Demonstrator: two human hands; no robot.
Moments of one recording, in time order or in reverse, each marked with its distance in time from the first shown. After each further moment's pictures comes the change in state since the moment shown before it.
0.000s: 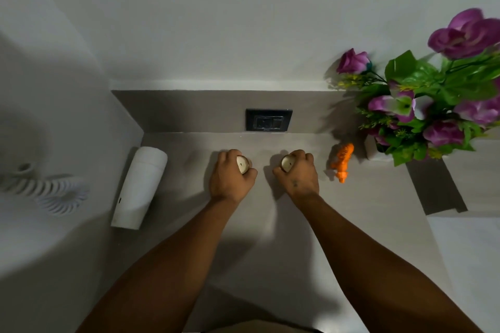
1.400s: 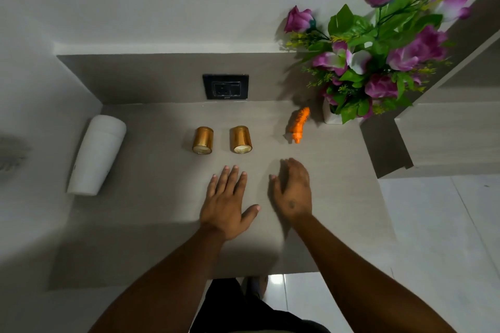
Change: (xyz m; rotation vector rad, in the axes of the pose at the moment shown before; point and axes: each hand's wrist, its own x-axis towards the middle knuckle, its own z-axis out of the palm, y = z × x) left_hand -0.150 -0.006 0.061 0.534 -0.460 0.454; right_hand -0.096 0.139 -0.017 0.027 0.161 -0.186
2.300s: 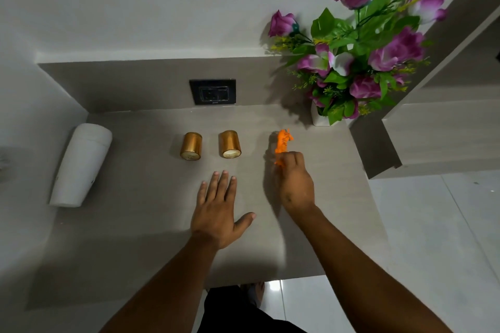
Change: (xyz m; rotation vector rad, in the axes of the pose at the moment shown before) left_hand -0.003 0.005 0.005 0.008 0.061 -0.026; right_hand 0.024 -0.019 -0.043 -0.105 0.012 -0.081
